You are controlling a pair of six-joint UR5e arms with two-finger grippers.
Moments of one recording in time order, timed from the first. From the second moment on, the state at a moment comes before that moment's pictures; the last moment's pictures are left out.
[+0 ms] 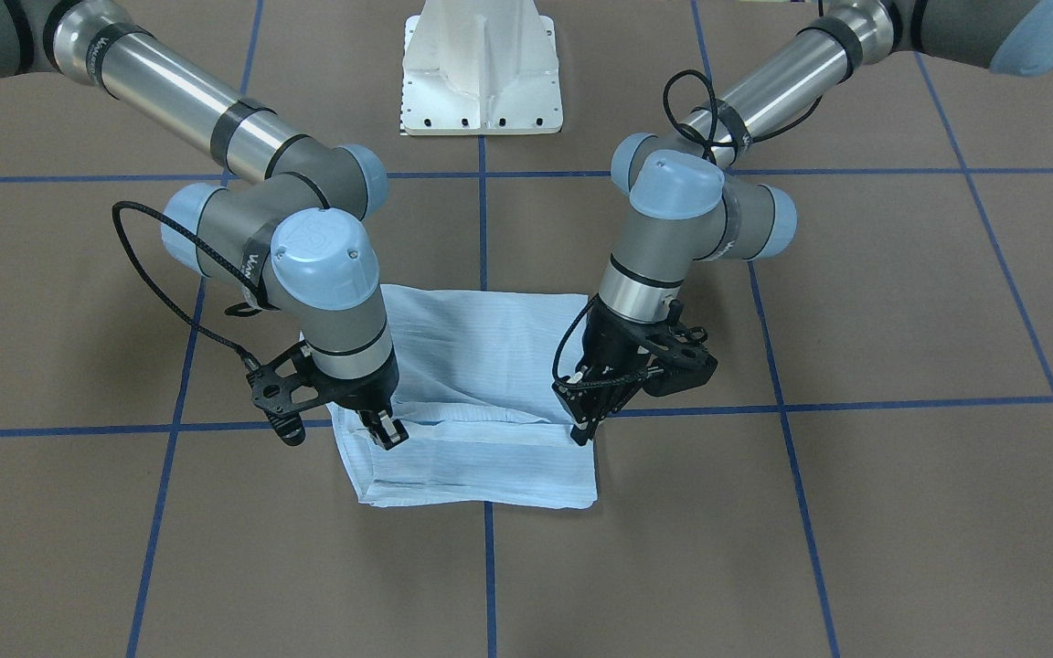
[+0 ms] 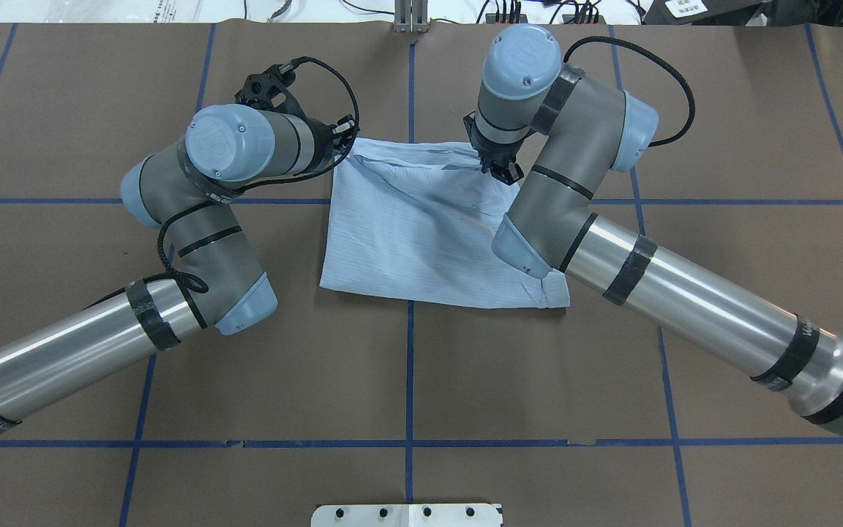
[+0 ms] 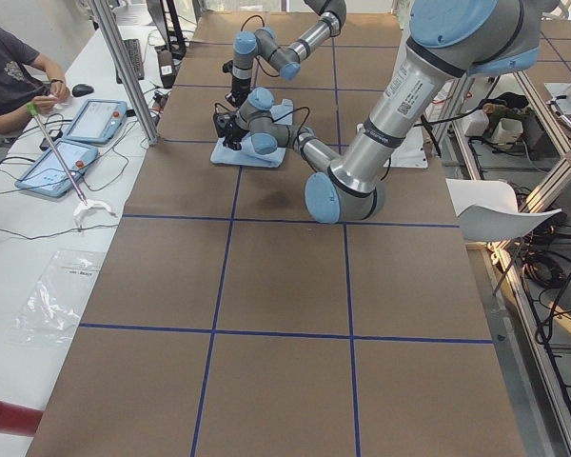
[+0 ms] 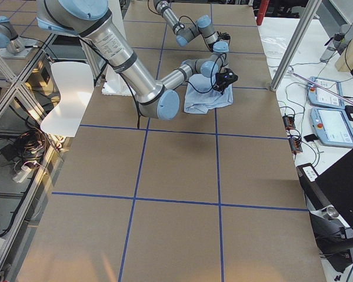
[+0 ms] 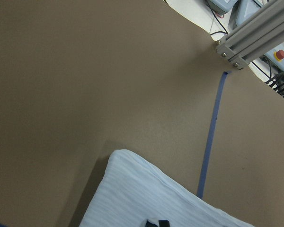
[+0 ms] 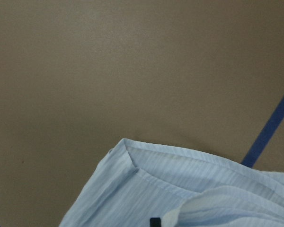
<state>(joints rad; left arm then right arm) -0.67 -2.31 -1.27 -2.30 -1.60 -1.65 0.73 -0.72 1.22 -1.33 1.88 2.04</state>
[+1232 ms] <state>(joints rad) -0.80 -2.34 -1.15 -2.35 -1.71 -1.41 0.86 -0.73 1.13 -1.30 1.98 1.68</state>
